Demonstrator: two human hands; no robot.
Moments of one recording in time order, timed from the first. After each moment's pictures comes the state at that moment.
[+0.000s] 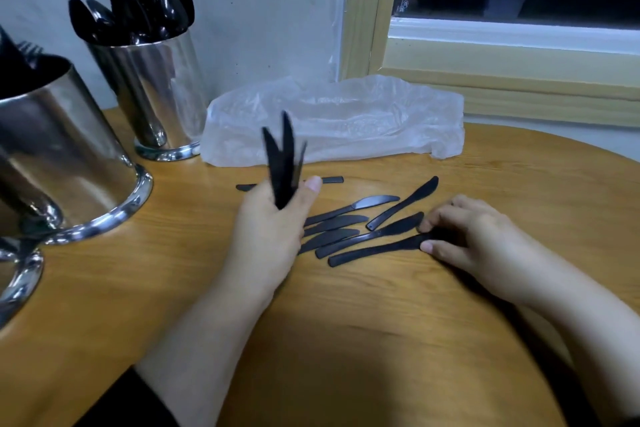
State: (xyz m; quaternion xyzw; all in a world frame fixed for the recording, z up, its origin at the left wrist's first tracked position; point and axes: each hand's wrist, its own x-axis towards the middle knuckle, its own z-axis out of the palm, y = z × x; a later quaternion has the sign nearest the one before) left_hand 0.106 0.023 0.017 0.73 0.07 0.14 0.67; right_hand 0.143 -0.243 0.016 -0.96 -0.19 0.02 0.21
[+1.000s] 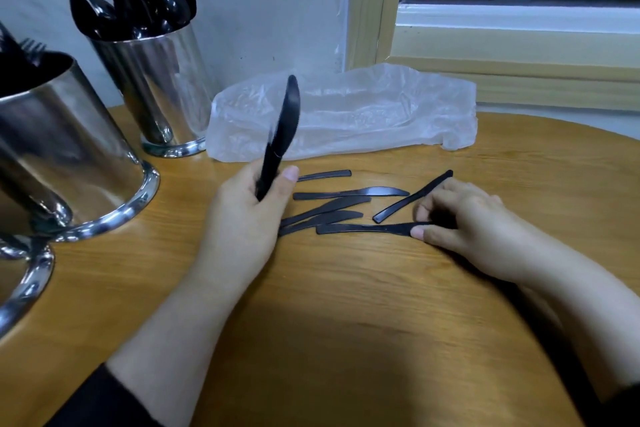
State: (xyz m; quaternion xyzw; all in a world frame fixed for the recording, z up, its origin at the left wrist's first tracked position) left_hand 0.105 0.053 0.022 0.83 0.06 0.20 0.53; right_hand 0.158 -0.225 0.016 -0.96 -0.20 0.05 0.21
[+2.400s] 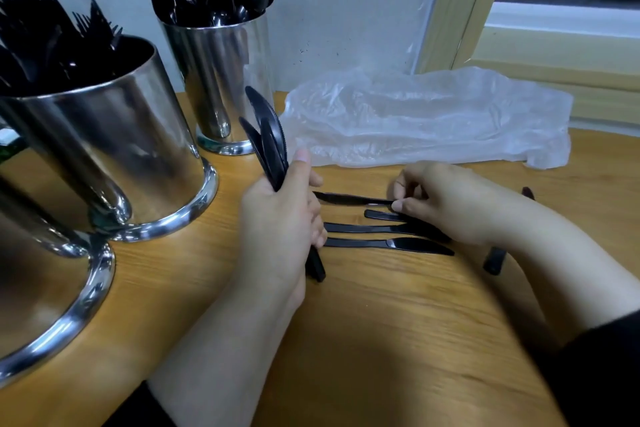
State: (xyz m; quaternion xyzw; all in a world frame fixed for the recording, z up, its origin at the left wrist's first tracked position) left_hand 0.122 0.089 0.015 0.61 0.17 0.19 0.75; right_hand 0.210 -0.097 0.039 -0.95 -0.23 0.11 0.18
